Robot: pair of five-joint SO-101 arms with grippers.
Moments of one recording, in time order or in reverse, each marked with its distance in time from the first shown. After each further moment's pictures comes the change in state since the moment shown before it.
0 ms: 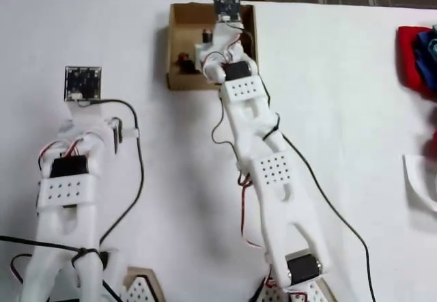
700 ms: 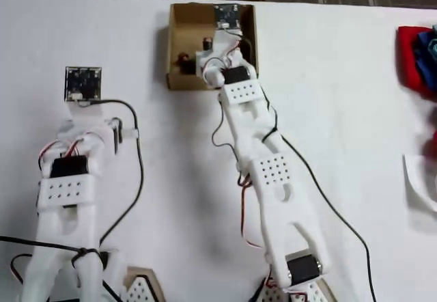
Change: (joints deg) left arm 0.0 0.0 0.1 0.0 0.0; right arm 0.0 2.0 3.2 -1.4 0.0
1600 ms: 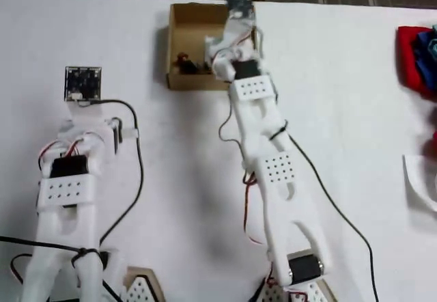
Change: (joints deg) left arm 0.0 0.0 -0.4 0.4 0.0; right arm 3.5 0.8 -13.8 4.8 0.0
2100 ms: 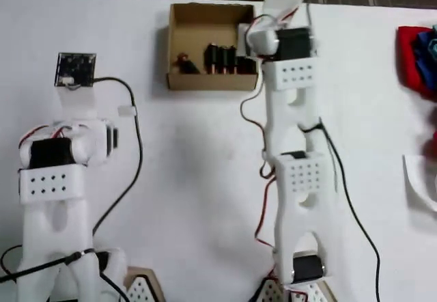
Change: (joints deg) left arm 0.1 0.0 -20.7 37.1 0.0; right arm 4.8 -29.3 -3.3 48.6 0.0
